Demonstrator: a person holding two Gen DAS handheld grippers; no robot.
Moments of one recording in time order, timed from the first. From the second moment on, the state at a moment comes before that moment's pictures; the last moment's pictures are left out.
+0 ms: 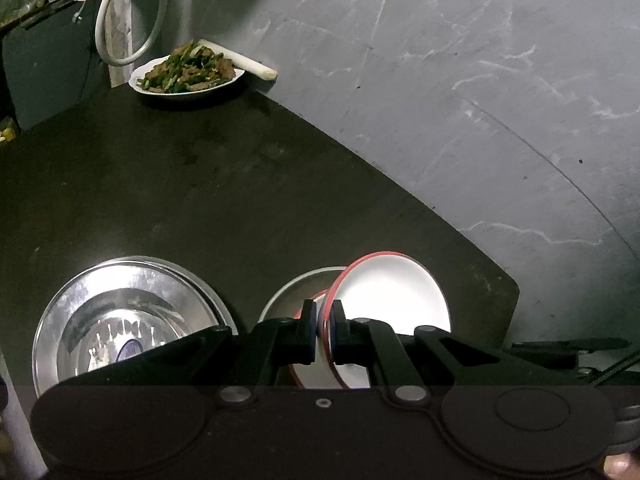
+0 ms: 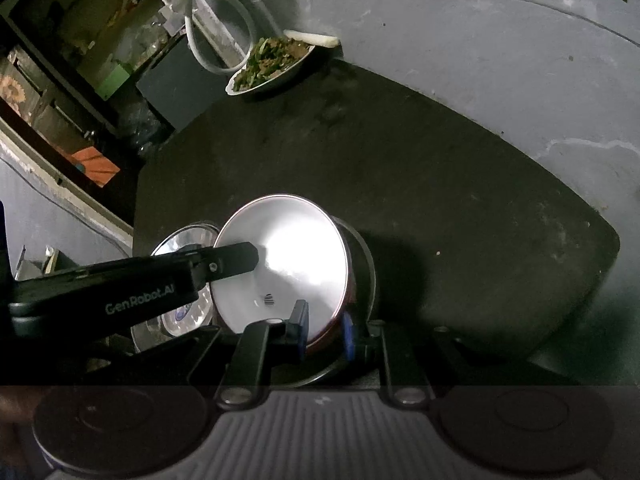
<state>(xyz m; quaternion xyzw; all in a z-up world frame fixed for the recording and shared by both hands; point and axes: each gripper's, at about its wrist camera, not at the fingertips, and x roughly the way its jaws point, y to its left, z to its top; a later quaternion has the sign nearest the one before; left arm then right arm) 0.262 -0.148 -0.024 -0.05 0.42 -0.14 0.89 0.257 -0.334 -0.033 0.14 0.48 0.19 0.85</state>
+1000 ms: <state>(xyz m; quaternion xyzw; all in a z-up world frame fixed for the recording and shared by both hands) 0.269 -0.146 -0.038 -0.06 0.46 -0.11 0.88 0.275 -0.322 -0.034 0.09 0.50 0.21 0.83</state>
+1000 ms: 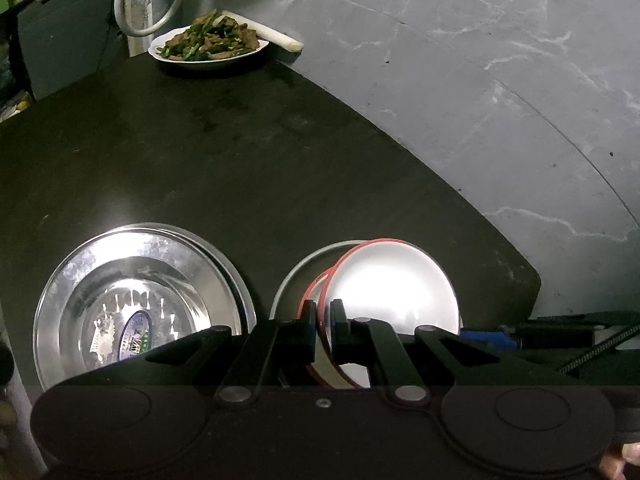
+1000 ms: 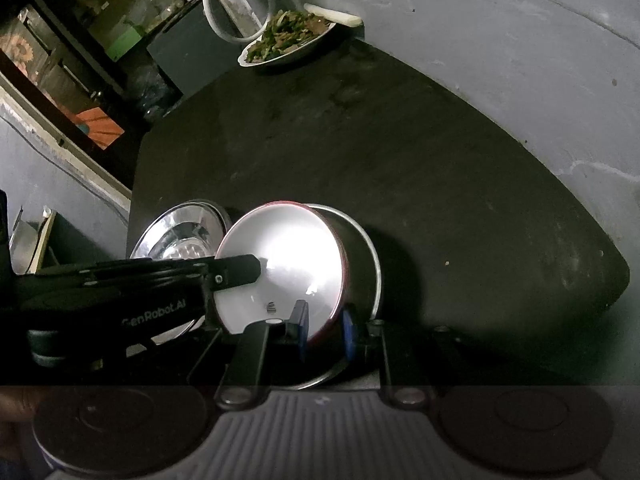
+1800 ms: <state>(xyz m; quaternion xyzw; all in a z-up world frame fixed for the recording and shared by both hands) 0.269 -0.141 -0.044 -0.08 0.47 -0.11 0.87 0.280 -0.320 -0.028 0.07 0.51 0.22 0.83</state>
